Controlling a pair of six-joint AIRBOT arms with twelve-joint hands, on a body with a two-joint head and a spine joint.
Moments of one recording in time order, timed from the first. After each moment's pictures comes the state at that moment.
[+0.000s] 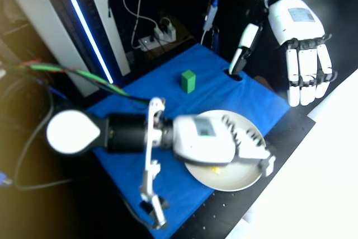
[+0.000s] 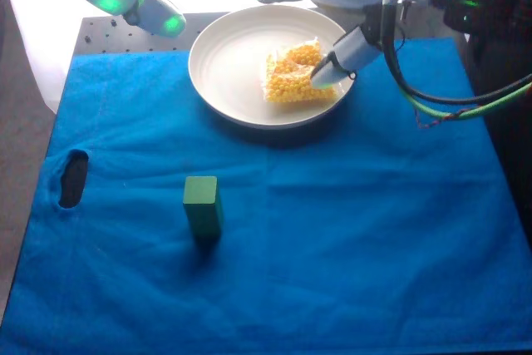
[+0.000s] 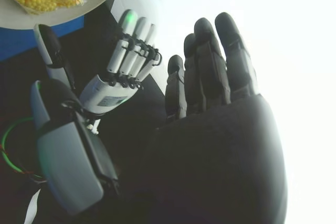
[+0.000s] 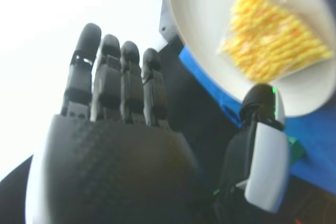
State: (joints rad) left arm 0.24 -1.09 1.46 1.01 -0.16 0.19; right arm -0.41 -1.57 1.95 -1.05 0.50 -0.42
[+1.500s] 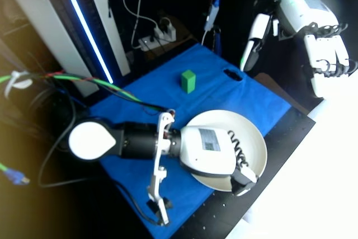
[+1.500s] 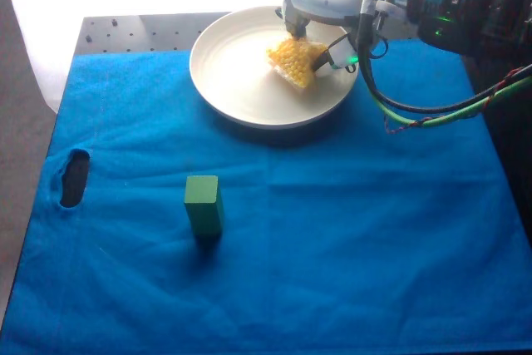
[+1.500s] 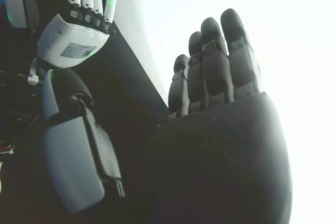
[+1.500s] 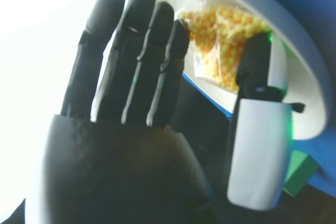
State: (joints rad) left arm 0.20 -1.09 1.49 0.83 -0.19 0.27; right arm -0.45 -1.67 2.06 -0.93 0.50 -0.42
